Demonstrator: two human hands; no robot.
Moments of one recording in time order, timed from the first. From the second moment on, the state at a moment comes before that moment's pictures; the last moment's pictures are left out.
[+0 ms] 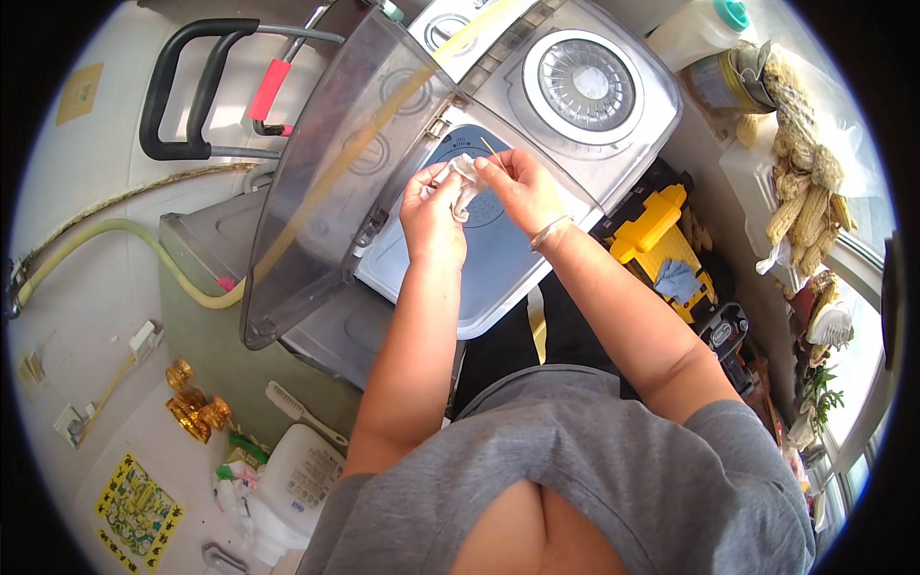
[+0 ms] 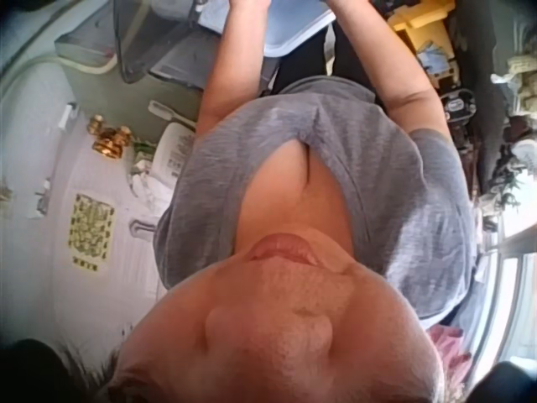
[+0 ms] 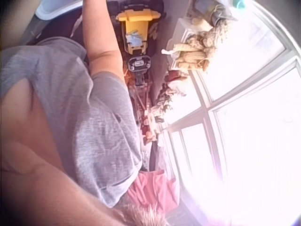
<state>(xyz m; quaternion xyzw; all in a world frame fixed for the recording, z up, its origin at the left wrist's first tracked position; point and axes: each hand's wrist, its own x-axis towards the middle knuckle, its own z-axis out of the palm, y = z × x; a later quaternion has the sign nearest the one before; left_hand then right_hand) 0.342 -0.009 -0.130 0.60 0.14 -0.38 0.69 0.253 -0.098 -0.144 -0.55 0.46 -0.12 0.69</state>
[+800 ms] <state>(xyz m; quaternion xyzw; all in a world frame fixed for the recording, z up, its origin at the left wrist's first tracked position) 0.344 -0.067 -0.138 0.64 0.08 -0.20 0.74 0.242 -0.133 -0.127 -0.66 0.43 -0.12 0.61</state>
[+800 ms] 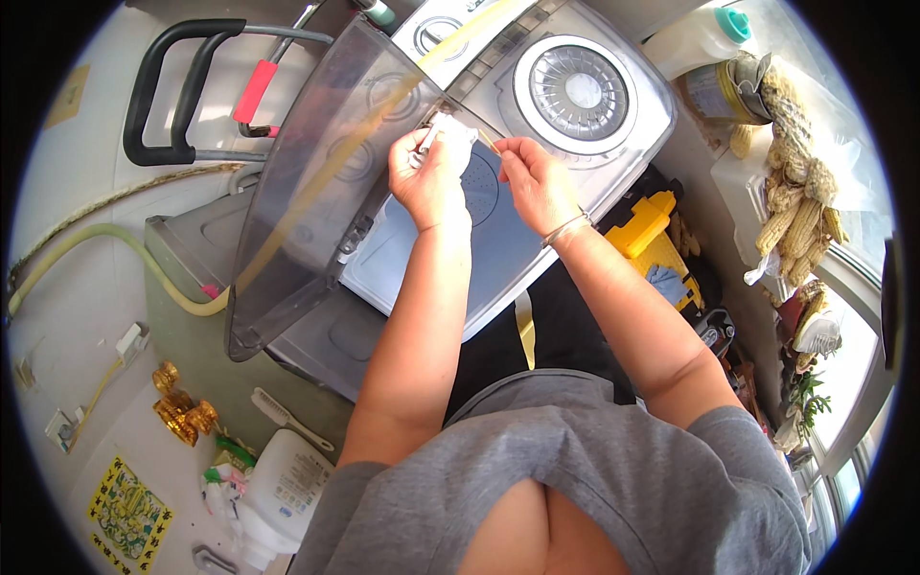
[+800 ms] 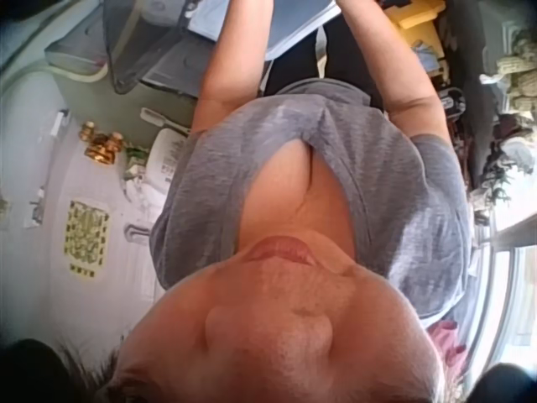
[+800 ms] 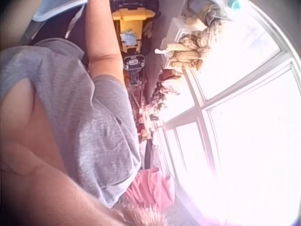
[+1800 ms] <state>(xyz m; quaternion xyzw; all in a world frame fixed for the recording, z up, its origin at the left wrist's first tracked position) 0.339 -0.073 -0.131 0.64 0.00 -0.35 0.68 0.306 -0.142 -0.163 -0.85 0.32 -0.25 0.33</state>
